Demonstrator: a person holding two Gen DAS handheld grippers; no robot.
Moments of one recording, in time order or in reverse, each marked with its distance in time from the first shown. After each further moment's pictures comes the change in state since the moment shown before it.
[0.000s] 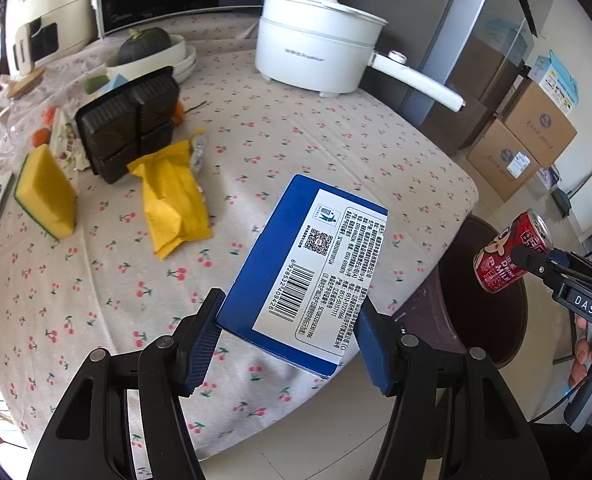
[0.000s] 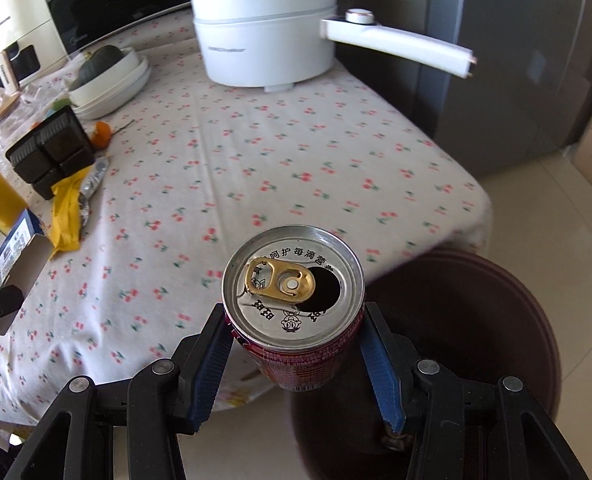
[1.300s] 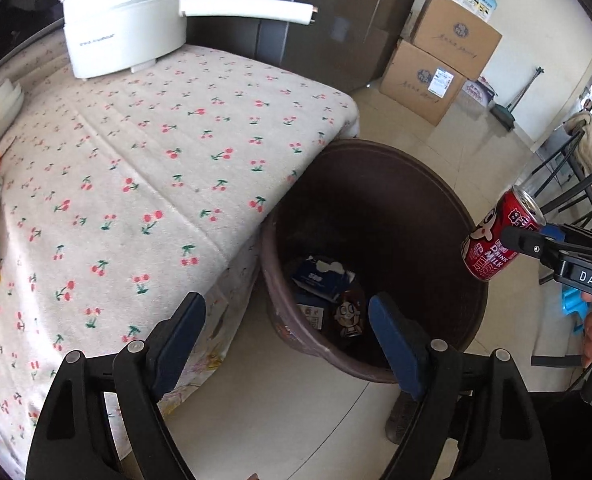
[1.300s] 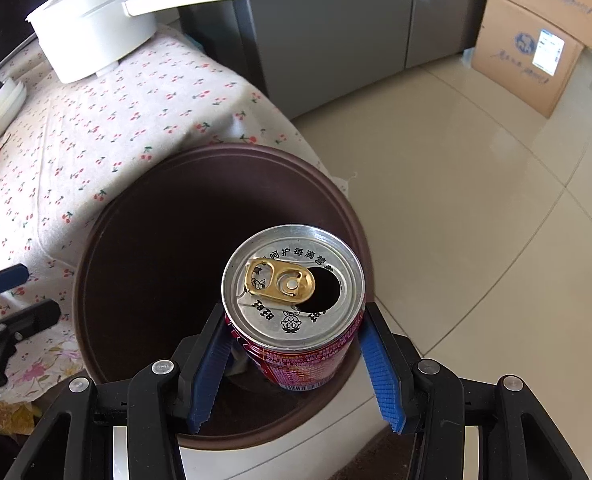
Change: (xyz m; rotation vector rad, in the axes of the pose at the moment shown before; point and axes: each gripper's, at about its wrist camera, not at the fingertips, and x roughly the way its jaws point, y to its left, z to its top) left arm 0.080 -0.162 -0.026 0.277 0.093 -0.162; right arm -0.023 -0.160 -0.080 0.207 0.083 -0.113
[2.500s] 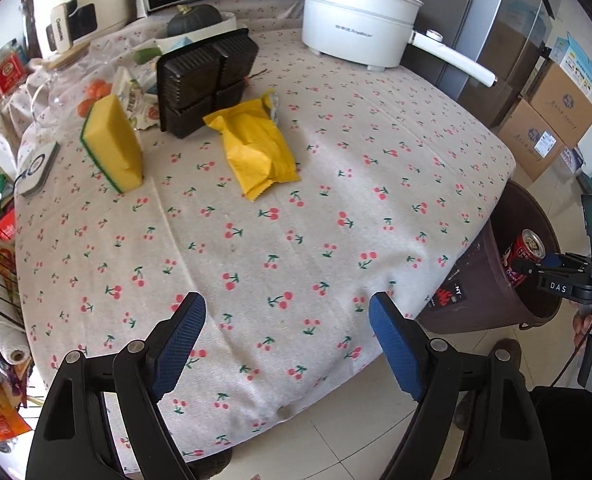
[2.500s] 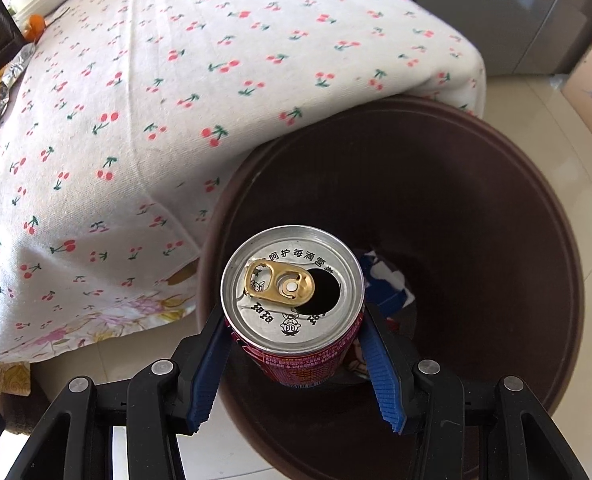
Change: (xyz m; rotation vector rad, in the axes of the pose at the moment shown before) left arm -0.124 0.203 -0.087 -0.287 -0.025 0.274; right arm 0.078 0.151 0.000 -0.218 0.167 0.005
